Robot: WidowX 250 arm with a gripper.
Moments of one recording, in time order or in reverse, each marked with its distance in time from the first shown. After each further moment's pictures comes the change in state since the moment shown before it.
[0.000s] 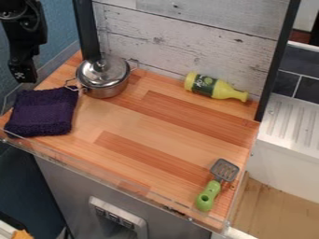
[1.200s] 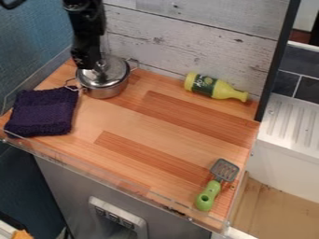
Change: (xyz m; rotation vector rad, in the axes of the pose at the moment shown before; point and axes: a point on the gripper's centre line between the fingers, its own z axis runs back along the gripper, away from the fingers) arm 0.098 0.045 -0.040 -0.044 -0.143 -0.217
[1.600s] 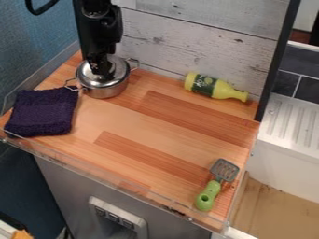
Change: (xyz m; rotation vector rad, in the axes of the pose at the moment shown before) arm 0.013 0.004 -0.021 -0.044 0.012 -0.051
